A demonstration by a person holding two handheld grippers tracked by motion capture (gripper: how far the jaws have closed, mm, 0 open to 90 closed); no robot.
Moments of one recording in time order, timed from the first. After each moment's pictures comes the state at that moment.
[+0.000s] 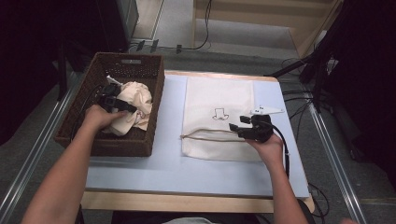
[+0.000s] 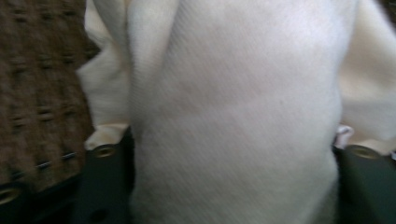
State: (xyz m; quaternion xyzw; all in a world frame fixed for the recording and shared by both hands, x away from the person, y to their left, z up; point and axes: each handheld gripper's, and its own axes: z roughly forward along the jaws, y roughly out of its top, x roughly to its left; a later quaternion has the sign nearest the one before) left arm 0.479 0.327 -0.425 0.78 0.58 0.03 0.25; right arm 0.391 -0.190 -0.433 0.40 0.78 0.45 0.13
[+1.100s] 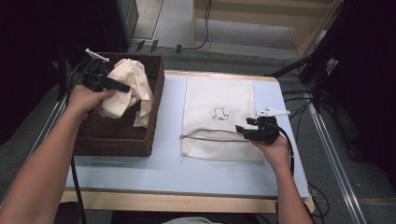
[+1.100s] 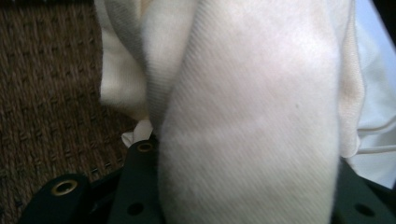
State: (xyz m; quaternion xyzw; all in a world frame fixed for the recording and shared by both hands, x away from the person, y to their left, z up) left arm 0.480 0.336 -0.323 0.76 0.56 0.01 0.34; right arm 0.385 -0.207 -0.432 0.42 0.79 0.43 0.15
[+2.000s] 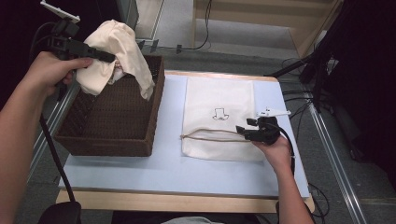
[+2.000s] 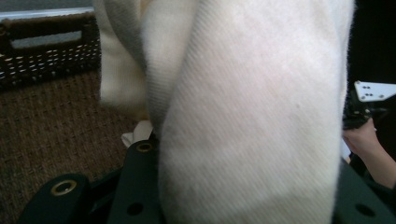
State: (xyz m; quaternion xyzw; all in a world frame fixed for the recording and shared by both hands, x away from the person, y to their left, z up) left arm 0.456 0.351 -0.201 0.76 0.51 -0.01 0.40; right arm 0.383 -0.207 -0.432 0.42 0.79 0.43 0.14
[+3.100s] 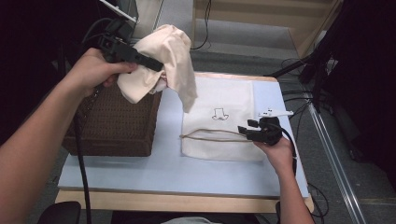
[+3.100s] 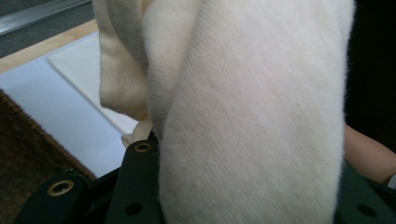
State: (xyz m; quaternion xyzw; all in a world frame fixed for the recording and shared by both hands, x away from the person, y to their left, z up) left arm 0.433 0.216 -0.180 0.84 0.36 -0.06 0.40; right arm 0.379 -0.213 -0.428 0.43 0.79 0.42 0.13
